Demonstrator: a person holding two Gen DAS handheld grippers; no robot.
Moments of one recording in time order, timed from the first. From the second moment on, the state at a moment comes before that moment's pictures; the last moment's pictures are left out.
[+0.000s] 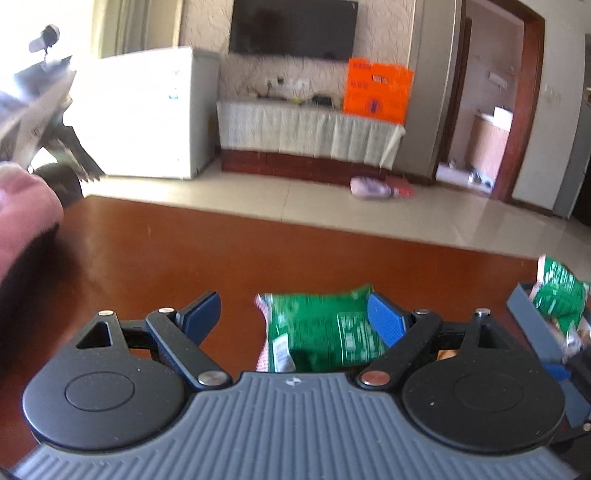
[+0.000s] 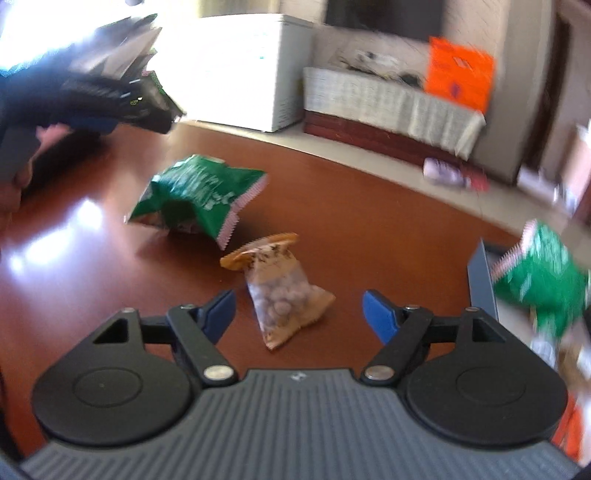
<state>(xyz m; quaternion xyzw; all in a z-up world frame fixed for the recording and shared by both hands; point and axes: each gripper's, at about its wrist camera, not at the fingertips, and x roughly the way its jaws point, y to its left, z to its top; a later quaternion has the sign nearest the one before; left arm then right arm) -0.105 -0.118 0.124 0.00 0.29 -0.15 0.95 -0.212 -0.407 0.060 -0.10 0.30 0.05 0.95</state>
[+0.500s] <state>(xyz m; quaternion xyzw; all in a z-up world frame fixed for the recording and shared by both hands) -0.075 -0.174 0.085 0.03 0.33 -0.16 0.93 -0.171 -0.395 0.045 -0.11 0.33 0.07 0.93</state>
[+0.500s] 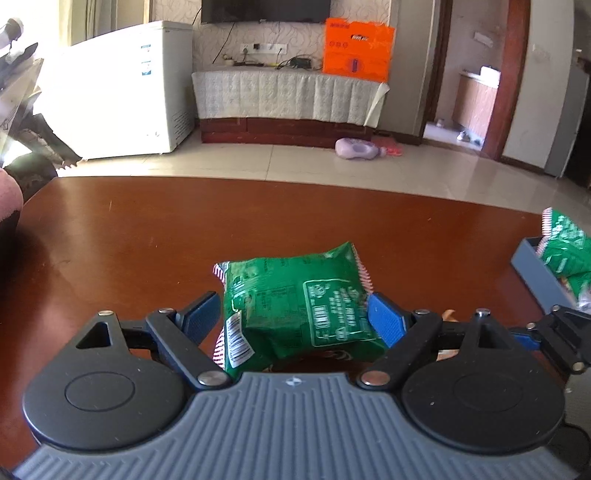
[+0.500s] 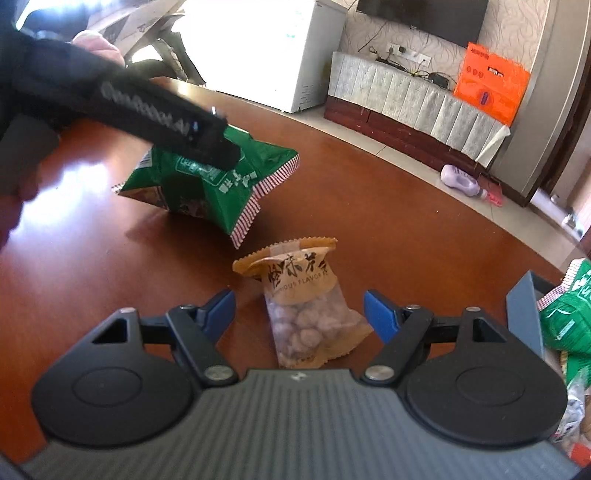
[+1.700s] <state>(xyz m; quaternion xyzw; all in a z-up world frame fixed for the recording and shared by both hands) -0.059 -0.208 0.060 0.04 0.35 -0.17 0.92 -0.193 -0.417 0.049 -0.04 0.40 0.08 0.91</state>
